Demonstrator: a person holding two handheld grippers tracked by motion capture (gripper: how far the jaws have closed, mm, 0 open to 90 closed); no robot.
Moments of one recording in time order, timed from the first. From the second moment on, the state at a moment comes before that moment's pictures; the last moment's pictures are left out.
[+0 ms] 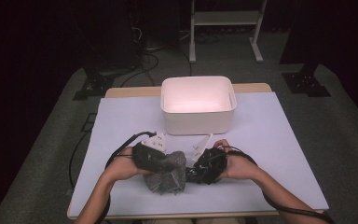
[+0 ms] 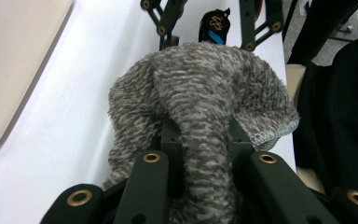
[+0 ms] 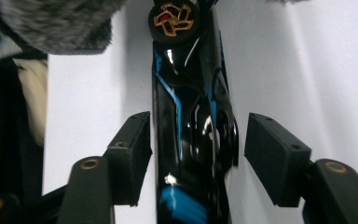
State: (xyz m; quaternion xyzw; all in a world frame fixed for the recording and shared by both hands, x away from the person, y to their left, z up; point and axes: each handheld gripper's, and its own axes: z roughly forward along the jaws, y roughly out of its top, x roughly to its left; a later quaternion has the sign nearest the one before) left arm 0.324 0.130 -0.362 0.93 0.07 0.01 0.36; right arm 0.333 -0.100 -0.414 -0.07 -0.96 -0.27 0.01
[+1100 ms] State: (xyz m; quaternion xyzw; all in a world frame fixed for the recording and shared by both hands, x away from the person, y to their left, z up) left arm 0.329 0.102 -0.347 0.93 0.04 0.00 0.37; right arm 0.312 -0.183 -0.436 -0.17 -0.87 -0.47 -0.01
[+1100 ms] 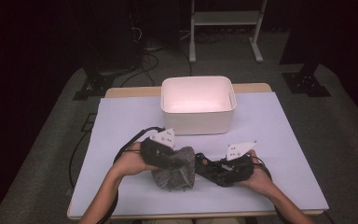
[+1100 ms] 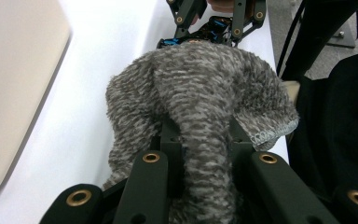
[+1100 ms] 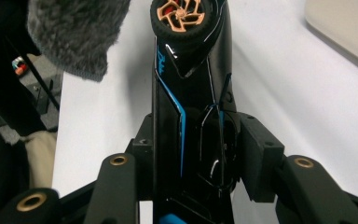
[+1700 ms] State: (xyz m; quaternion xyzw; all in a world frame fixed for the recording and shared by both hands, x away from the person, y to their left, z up) left arm 0.328 0.117 -0.342 0.93 0.05 0.01 0.37; right arm 0.328 -0.138 -0.425 -0.08 -0.95 -0.31 0.02
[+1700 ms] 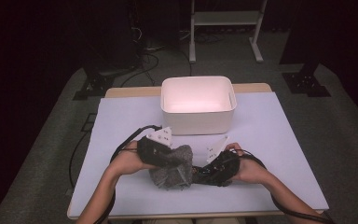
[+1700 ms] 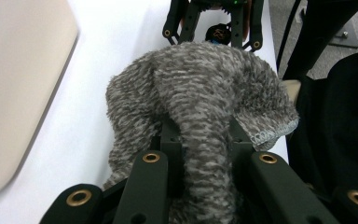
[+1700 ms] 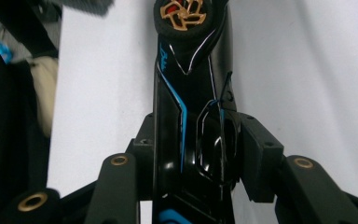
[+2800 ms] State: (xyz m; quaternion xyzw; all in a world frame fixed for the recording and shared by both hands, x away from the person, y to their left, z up) left arm 0.323 0.149 -0.330 0.91 0.07 0.02 0.40; right arm 0.337 -0.108 -0.425 -0.10 -0.87 -0.47 -0.01
